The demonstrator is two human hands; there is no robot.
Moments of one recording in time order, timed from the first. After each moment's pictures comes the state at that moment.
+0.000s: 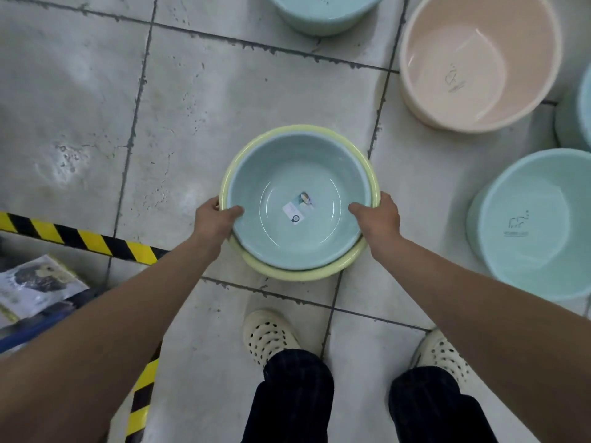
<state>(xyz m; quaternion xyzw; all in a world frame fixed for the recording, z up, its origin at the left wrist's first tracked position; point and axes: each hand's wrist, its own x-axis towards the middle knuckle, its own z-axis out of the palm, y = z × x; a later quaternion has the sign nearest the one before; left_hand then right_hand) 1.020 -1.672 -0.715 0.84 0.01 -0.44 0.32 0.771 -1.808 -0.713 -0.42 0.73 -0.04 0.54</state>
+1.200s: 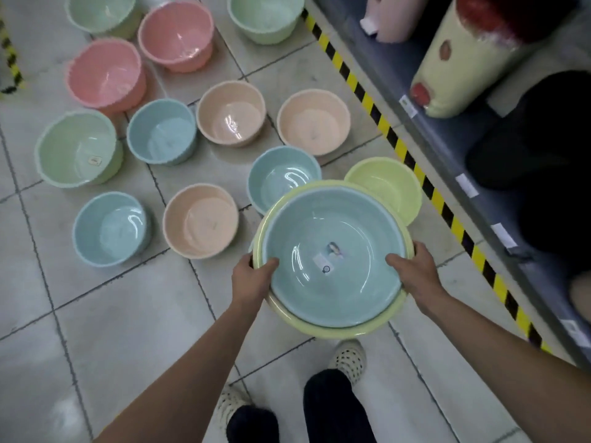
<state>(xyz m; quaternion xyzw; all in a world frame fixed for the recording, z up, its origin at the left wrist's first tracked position) 0.487 -1.916 -0.326 0.77 -0.29 -0.54 0.20 0.195 -1.865 -0.322 -0.16 0.82 -0.28 0.48</state>
